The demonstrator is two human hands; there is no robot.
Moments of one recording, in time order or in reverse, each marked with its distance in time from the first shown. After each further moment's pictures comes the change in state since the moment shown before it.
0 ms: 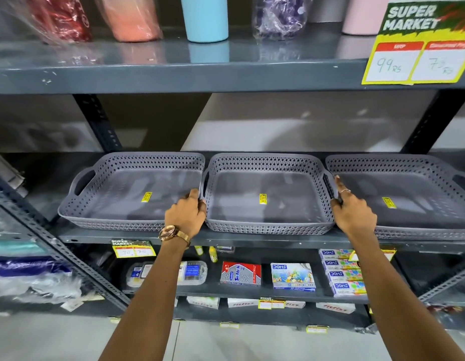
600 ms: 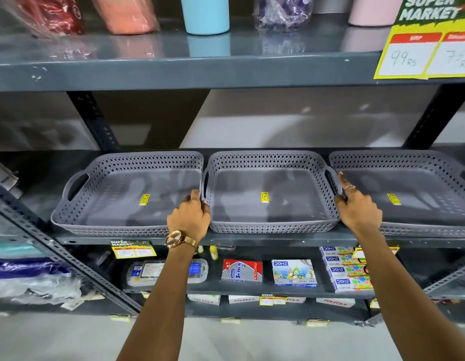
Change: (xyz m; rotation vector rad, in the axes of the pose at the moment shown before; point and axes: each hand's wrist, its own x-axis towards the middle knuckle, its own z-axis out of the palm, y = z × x) left_hand -0.010 0.008 0.004 -0.015 0.039 -0.072; right_hand 0.007 0.003 0.002 0.008 0.025 -0.031
